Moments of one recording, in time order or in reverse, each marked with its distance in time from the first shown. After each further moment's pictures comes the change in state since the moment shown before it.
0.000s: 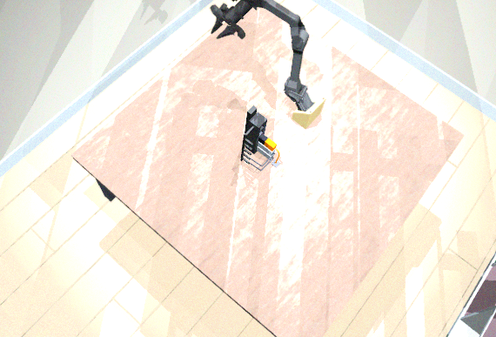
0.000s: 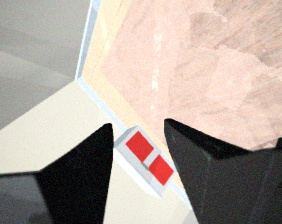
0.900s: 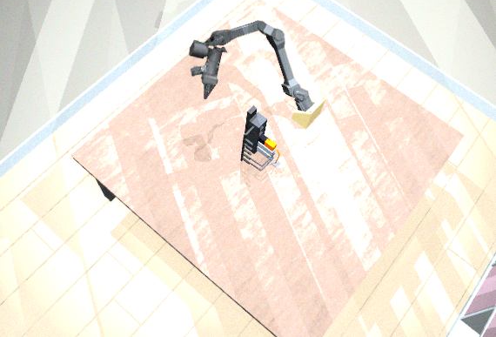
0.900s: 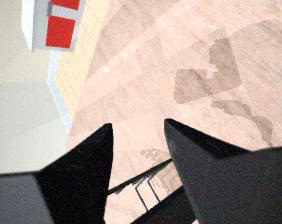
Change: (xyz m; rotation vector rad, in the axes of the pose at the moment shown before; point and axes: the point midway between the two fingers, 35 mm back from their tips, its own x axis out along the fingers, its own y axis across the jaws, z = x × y) arm 0.188 -0.059 -0.172 -1.093 0.656 -0.062
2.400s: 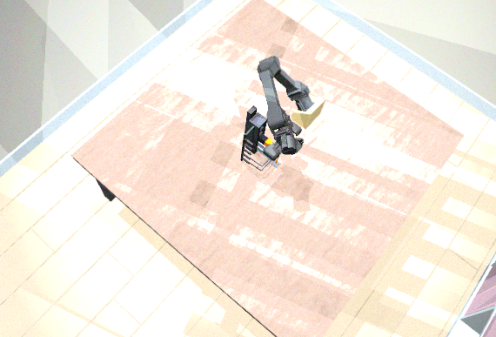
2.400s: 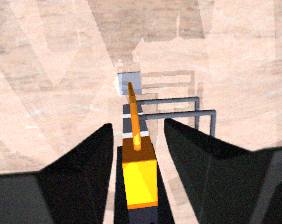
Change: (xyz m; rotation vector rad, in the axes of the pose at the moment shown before) arm 0.150 0.056 -0.350 -2.236 1.186 -0.118
